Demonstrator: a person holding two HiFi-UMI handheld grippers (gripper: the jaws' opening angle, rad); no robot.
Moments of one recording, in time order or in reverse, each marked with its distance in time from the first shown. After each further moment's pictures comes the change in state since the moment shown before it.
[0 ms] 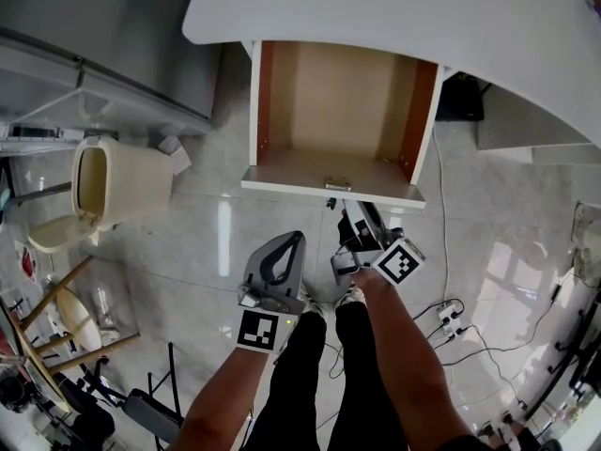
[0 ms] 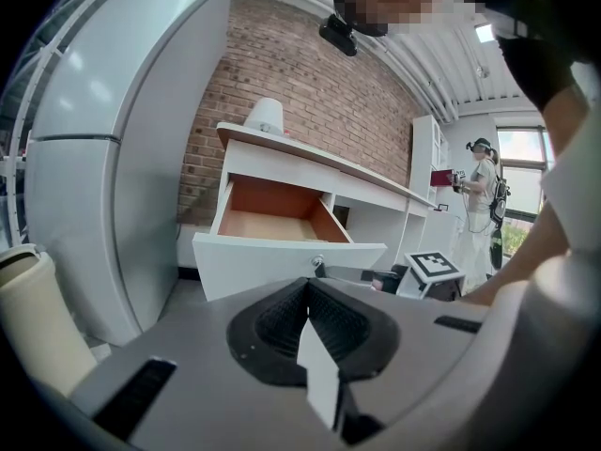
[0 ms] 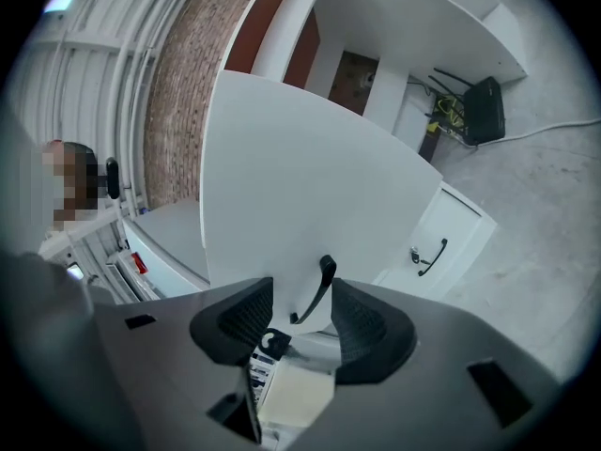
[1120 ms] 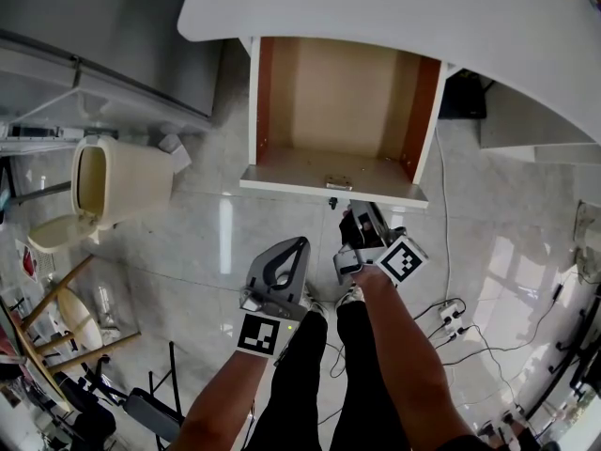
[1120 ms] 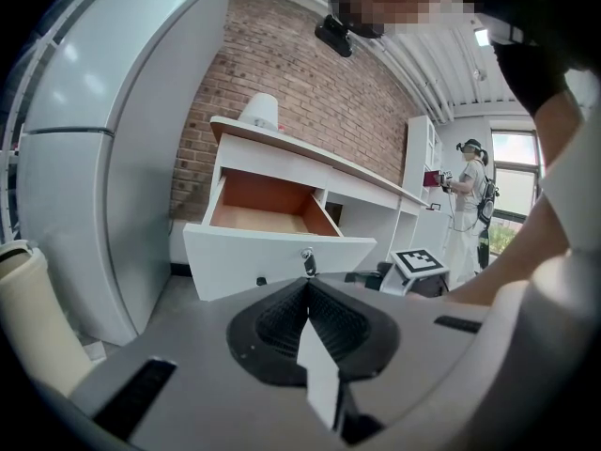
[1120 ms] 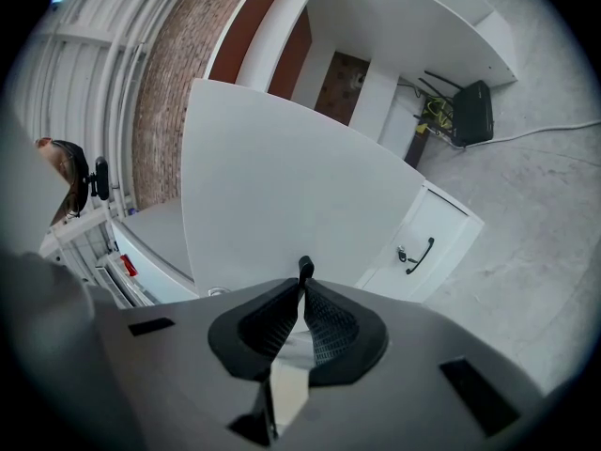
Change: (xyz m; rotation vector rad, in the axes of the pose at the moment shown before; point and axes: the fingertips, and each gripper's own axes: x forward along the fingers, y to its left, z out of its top) left arm -0.001 -0.010 -0.008 -0.006 0.018 -0.042; right arm -0.003 -0.017 0.001 0.011 0.007 -0.073
